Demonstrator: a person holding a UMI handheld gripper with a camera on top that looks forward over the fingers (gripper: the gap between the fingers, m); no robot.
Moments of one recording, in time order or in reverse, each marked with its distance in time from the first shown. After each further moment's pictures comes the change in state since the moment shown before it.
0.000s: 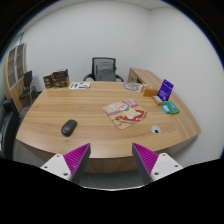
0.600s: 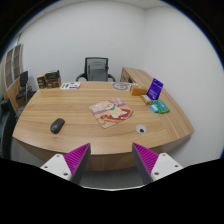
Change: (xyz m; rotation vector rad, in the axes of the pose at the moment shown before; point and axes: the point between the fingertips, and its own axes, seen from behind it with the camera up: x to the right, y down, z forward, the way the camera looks) arm 0.074 0.004 -0.018 -0.007 0.049 0.002
